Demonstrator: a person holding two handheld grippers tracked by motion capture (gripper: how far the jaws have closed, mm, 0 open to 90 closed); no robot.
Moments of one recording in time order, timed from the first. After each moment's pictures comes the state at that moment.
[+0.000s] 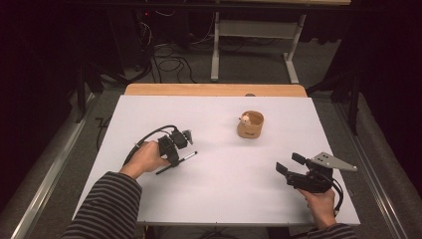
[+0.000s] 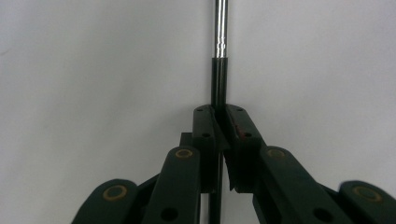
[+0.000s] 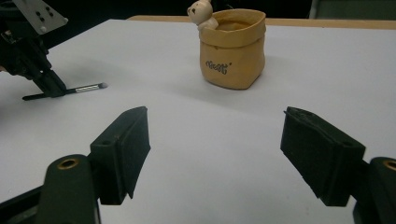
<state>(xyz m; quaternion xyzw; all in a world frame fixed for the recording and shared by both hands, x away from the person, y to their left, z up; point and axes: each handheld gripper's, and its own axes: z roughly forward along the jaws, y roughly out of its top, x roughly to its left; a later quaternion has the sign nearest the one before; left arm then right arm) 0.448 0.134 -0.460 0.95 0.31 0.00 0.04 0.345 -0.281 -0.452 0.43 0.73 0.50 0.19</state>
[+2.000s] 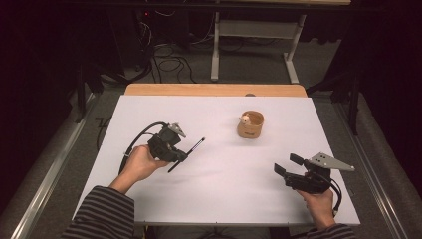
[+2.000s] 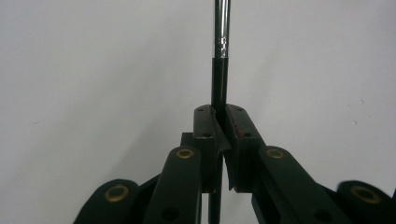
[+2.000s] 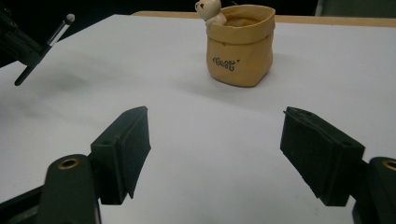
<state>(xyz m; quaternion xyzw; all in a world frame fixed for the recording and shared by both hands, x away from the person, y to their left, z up) 0.410 0.152 -0.414 0.92 0.30 0.03 0.27 0.344 -0.277 -0.453 0.42 0.73 0.50 0.19</state>
